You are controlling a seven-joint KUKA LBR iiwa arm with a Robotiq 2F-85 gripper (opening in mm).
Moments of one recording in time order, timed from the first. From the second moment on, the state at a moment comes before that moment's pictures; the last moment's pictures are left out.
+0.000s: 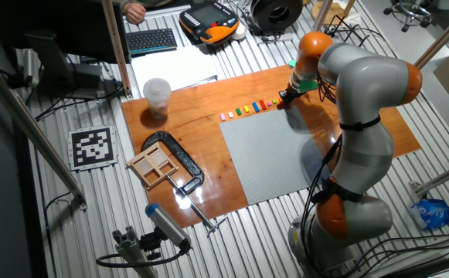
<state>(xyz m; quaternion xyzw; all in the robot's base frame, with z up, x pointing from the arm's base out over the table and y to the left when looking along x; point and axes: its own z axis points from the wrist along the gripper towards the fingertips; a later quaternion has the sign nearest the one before) 0.600 -0.158 0.024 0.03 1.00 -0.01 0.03</state>
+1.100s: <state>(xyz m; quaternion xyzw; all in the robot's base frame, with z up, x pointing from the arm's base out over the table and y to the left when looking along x) 0.586 -0.145 0.048 0.04 1.00 0.01 0.02</state>
